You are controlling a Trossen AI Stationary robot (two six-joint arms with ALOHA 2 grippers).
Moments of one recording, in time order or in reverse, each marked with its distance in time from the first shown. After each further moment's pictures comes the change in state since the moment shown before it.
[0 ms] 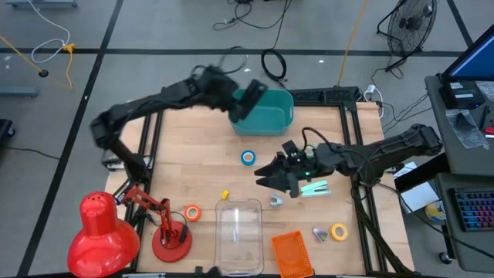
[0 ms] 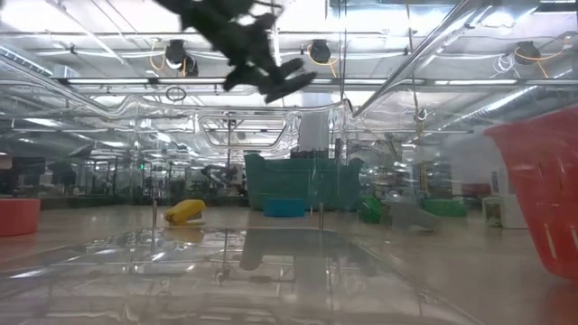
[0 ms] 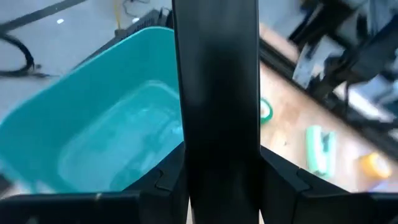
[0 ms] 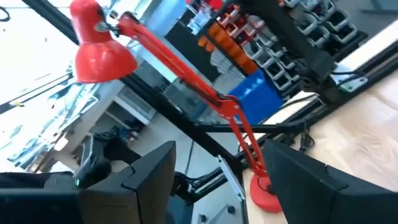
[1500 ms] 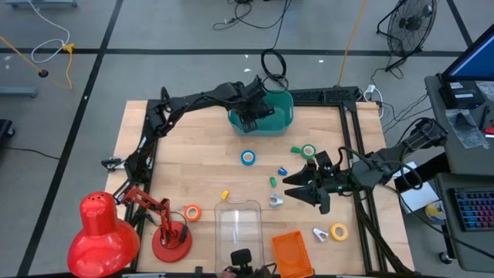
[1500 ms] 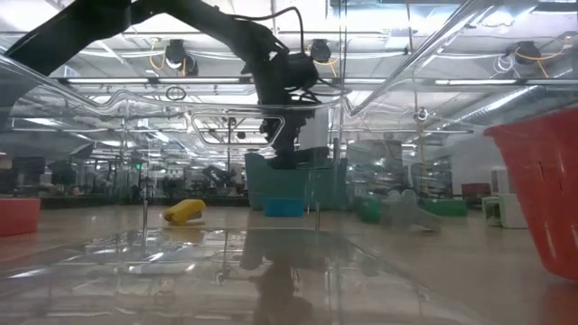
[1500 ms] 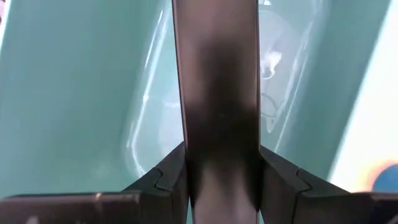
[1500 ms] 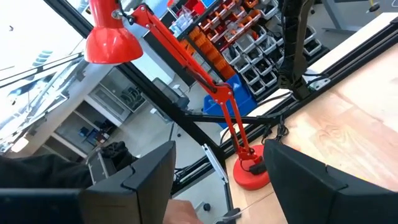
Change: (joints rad) left arm -0.039 0.570 0.490 -0.421 -0.321 0.501; right arm 0.275 -0.181 0.000 -0.265 0.375 -0.030
